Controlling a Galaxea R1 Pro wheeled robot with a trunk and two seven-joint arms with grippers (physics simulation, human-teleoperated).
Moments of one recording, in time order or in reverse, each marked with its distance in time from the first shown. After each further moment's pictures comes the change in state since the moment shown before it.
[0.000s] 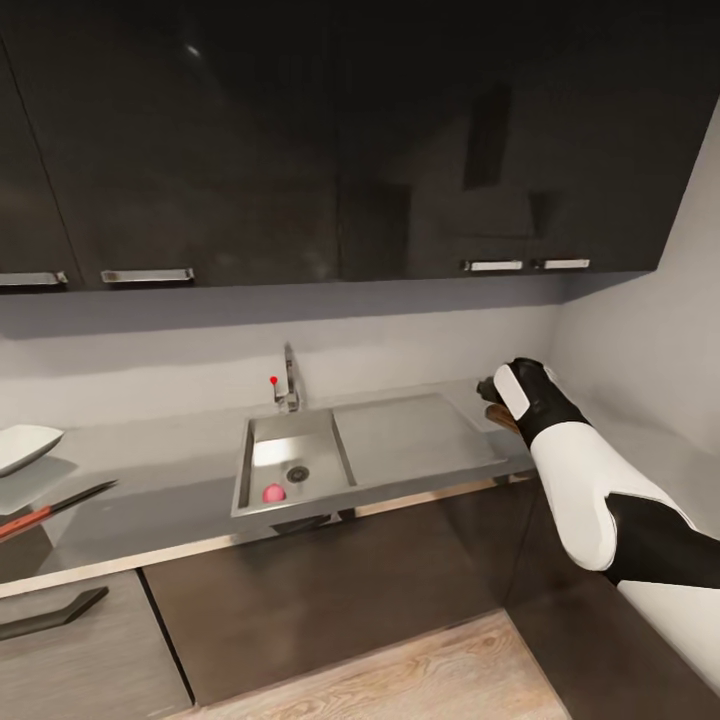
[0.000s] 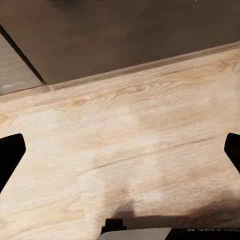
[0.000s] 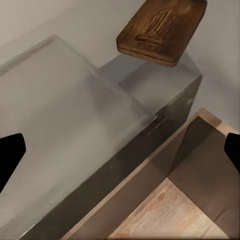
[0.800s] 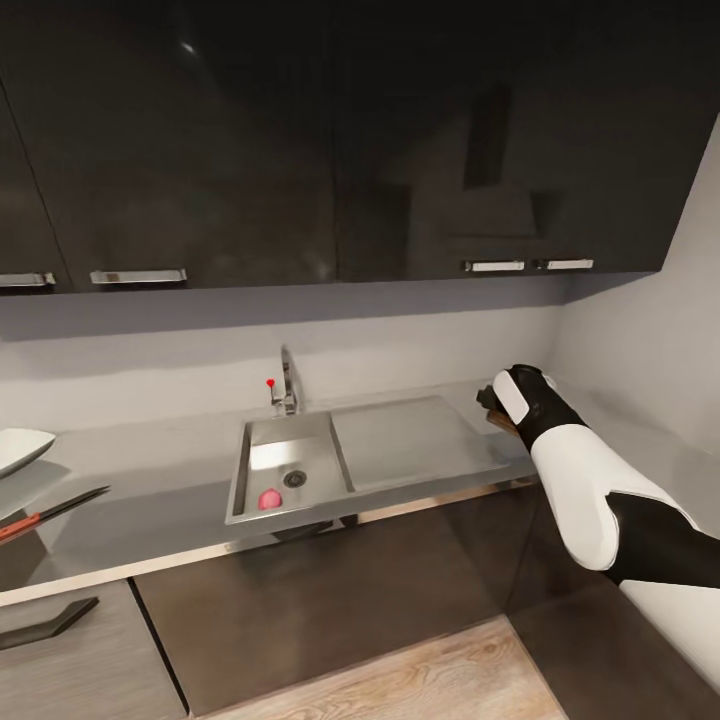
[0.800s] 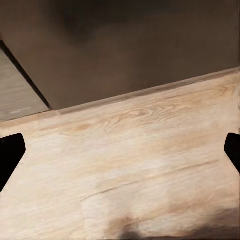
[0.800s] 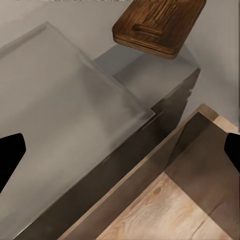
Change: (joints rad) left arm 0.067 0.016 -0.006 0.012 0.001 -0.205 0.004; right arm 0.000 -0.008 -0.003 0.050 0.002 -0.002 -0.002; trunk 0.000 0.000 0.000
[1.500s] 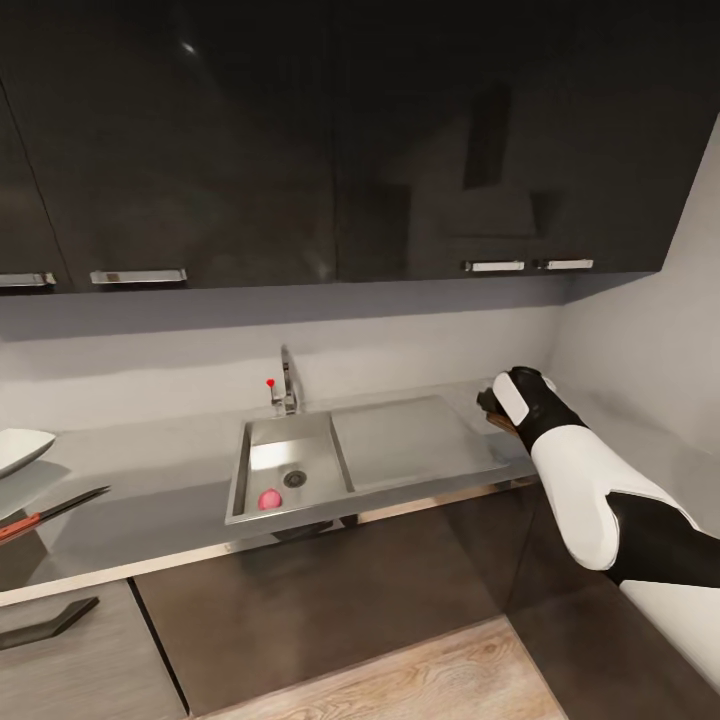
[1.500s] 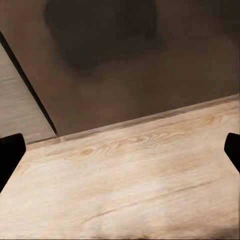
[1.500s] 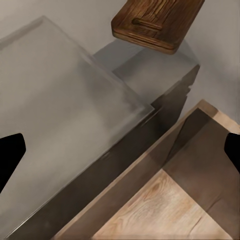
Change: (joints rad) left arm 0.353 0.002 -0.001 -0.425 -0.002 -0.106 0.004; right arm 0.000 -0.001 0.001 0.017 0.001 0.000 0.000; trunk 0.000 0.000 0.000
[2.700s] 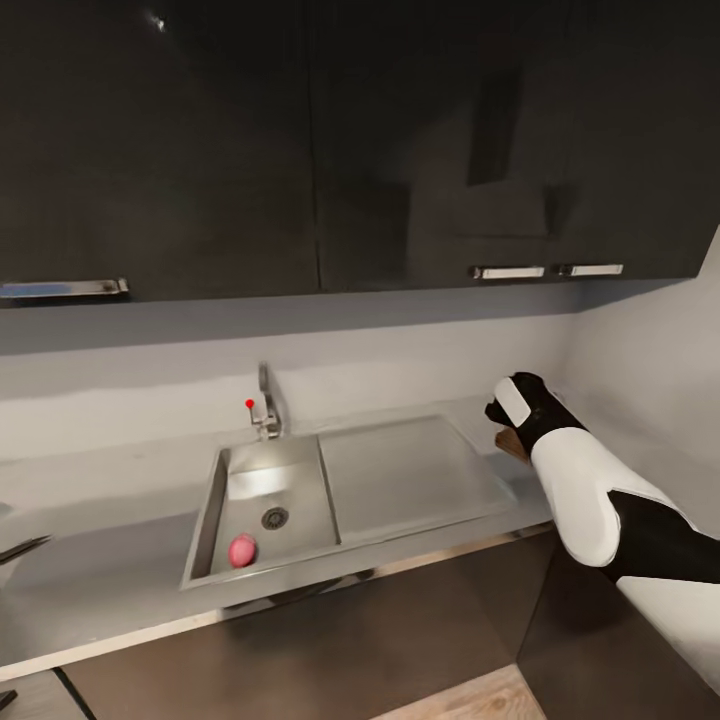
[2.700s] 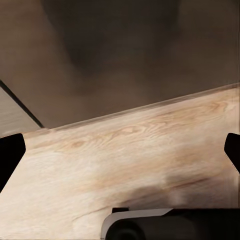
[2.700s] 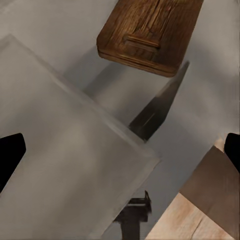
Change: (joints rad) left arm 0.001 -0.002 0.001 0.144 0.002 0.000 0.000; right arm 0.000 0.004 -0.081 0.032 -0.004 0.003 -0.134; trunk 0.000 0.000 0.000
